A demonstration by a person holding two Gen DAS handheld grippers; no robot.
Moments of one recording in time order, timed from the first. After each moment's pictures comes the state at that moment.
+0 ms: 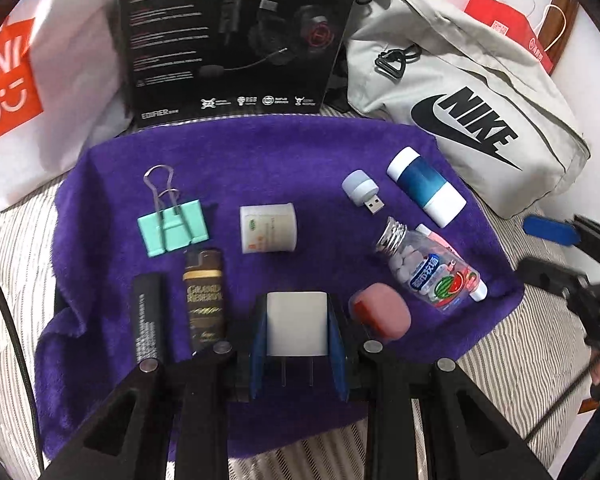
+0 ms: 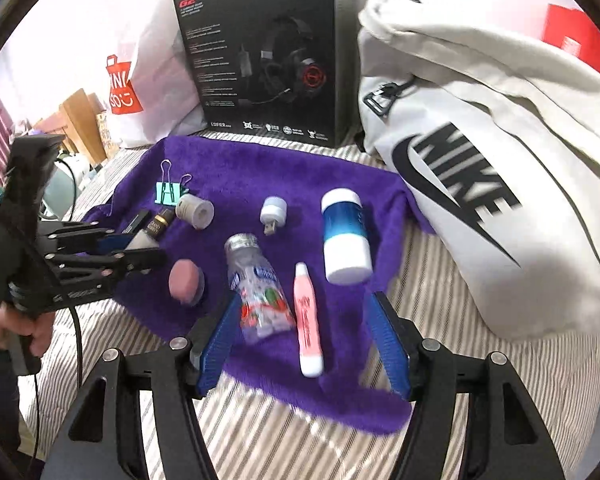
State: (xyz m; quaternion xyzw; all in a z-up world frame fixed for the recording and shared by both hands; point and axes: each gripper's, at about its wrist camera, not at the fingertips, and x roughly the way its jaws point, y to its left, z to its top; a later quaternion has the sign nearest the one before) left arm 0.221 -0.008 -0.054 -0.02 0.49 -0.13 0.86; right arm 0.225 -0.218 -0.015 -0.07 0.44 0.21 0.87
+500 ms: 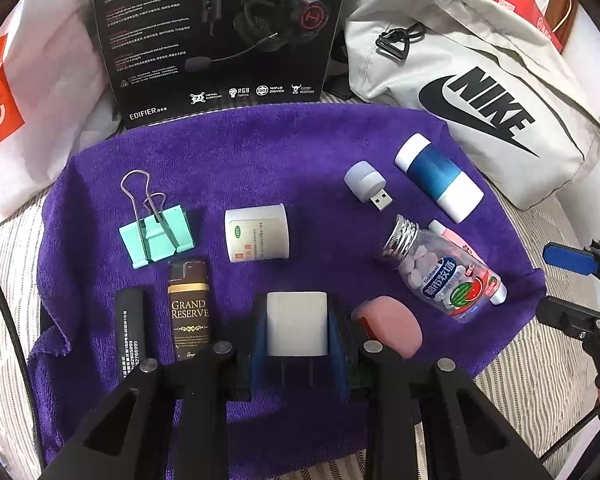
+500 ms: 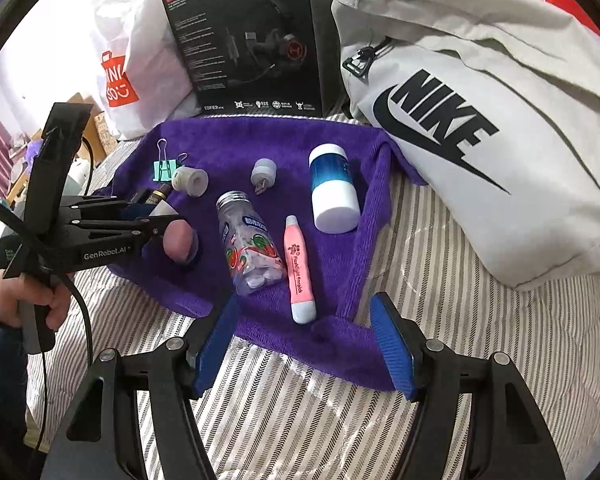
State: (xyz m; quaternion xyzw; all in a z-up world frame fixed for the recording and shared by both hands) left arm 0.236 -0.026 -0.063 0.01 0.50 -0.11 0.86; right arm 0.206 -0.240 -0.034 -0.04 0.46 0.21 0.86
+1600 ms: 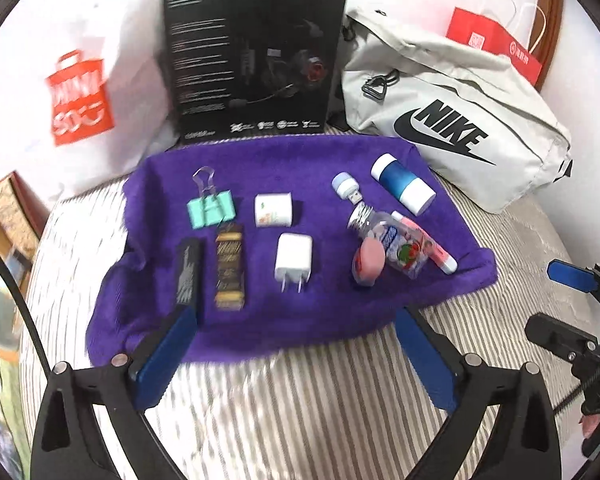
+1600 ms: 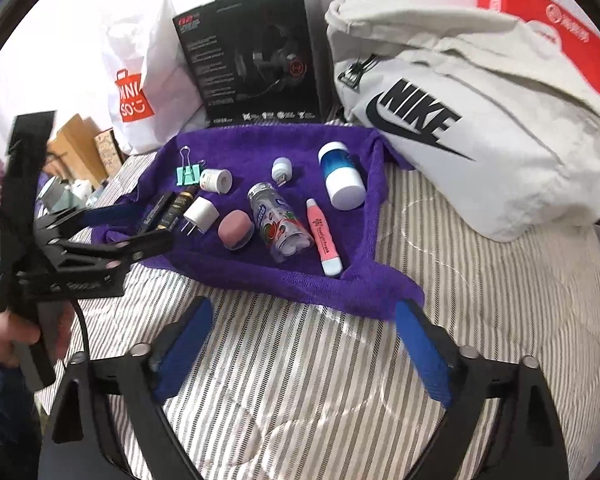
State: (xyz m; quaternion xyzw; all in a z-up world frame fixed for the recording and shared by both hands) left arm 0.140 -0.011 -0.008 0.00 0.45 -0.07 0.89; right arm 0.142 -0.239 -0.006 -0.01 0.44 0.17 0.88
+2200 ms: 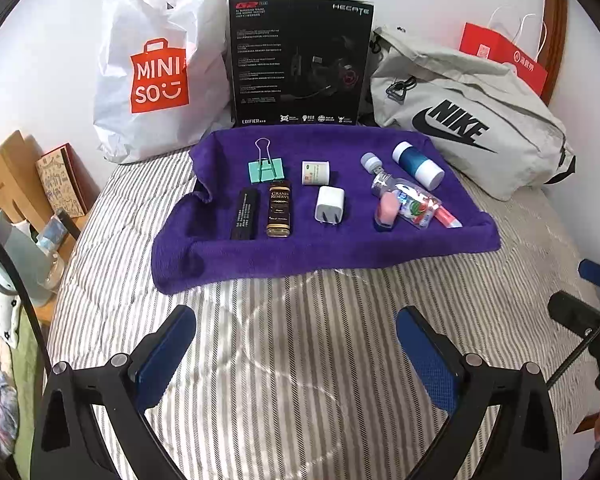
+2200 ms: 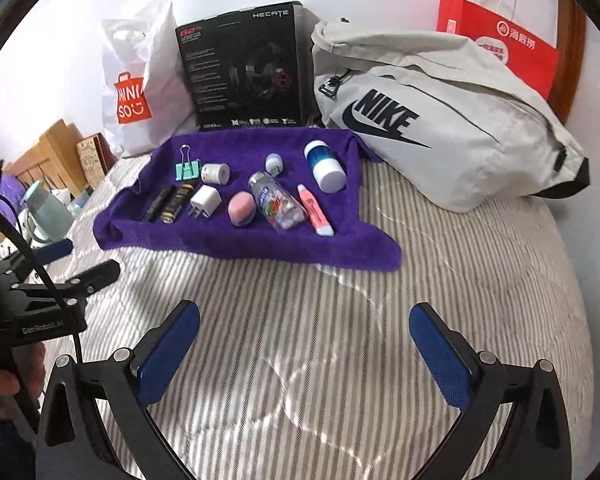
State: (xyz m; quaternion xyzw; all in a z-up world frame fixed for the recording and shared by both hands) left arm 0.058 0.003 -0.004 0.00 0.43 0.00 0.91; right arm 0.074 -0.228 0.006 -0.02 0.42 0.10 0.90
